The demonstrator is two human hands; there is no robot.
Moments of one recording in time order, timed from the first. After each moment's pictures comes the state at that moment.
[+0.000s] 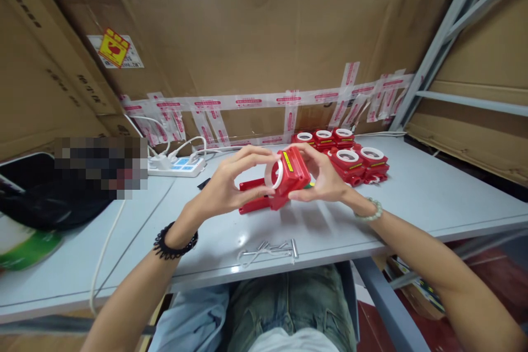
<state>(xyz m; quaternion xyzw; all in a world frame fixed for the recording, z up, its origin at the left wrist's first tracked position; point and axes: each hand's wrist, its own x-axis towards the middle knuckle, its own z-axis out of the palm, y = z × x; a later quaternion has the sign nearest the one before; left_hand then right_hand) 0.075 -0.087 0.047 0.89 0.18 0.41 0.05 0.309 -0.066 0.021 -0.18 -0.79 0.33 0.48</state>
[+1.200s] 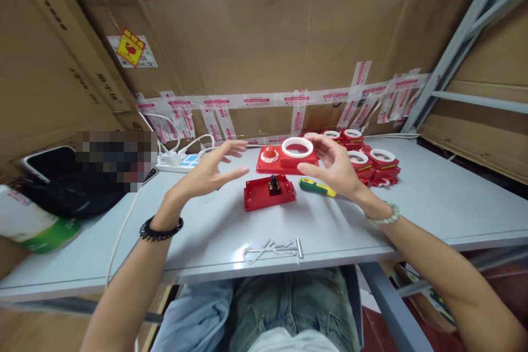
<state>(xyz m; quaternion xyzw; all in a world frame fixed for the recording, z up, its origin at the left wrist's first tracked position) 0.018 -0.063 0.041 0.84 0.42 0.31 0.13 0.313 -0.060 0.024 -0.28 -0.71 0.32 0.56</state>
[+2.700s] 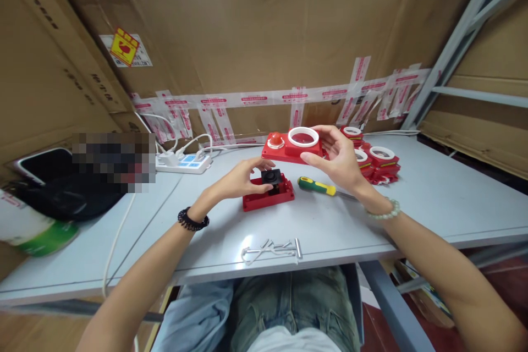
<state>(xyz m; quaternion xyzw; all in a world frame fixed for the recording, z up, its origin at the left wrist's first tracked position) 0.066 -0.043 0.014 0.87 0.38 0.25 0.19 0.318 -0.055 0.028 -0.31 -0.68 0.27 0.61</state>
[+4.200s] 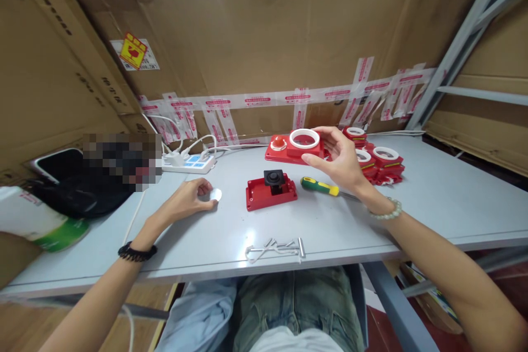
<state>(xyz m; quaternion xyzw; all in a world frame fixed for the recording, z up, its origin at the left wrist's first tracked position) -0.066 -0.061 -0.035 0.77 0.60 0.21 0.07 0.317 -0.056 0.026 -0.32 -0.69 0.24 0.60</state>
